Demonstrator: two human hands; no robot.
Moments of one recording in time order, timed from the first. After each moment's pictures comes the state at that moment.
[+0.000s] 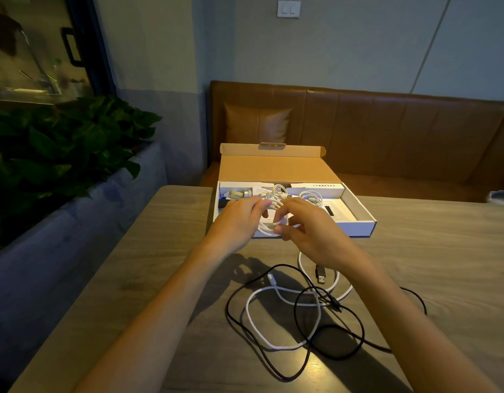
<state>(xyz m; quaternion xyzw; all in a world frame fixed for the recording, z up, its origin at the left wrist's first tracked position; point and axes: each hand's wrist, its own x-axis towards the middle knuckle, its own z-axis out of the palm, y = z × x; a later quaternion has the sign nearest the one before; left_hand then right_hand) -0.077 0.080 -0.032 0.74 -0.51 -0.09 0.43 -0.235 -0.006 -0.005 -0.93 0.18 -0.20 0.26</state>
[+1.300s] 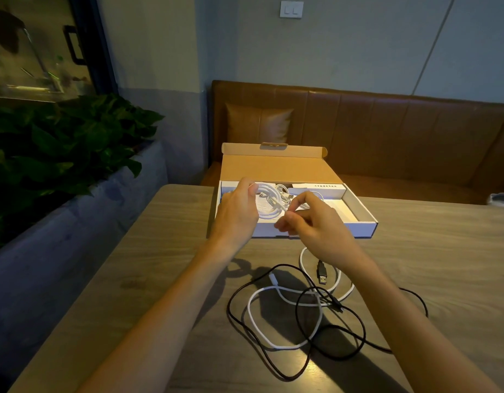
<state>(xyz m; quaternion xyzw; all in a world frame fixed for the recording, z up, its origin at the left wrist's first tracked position) -0.083 0.079 -0.025 0.77 -0.43 0.02 0.47 -0.235 -0.008 -0.010 -0.85 0.23 -0.26 0.39</state>
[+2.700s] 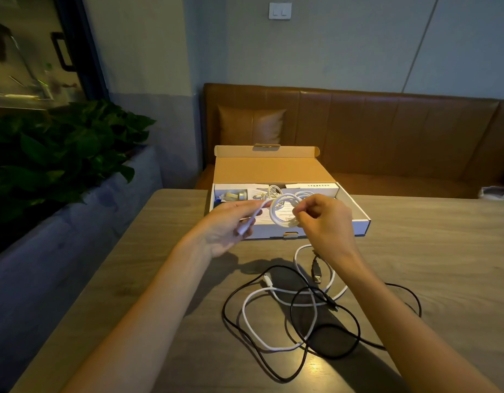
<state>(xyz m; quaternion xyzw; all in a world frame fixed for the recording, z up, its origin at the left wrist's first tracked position) -0.078 0.089 -0.011 0.57 -0.23 -0.46 0.64 -0.238 -0.025 -0.023 -0.79 0.33 -0.41 0.30</state>
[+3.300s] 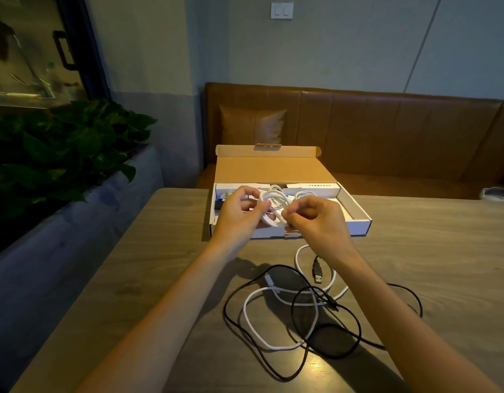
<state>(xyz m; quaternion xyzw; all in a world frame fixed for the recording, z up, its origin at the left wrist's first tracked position) -0.095 0.076 -0.028 0.62 -0.36 -0.23 0.66 -0.237 -0.015 -0.018 -0.77 0.26 -0.37 0.44</state>
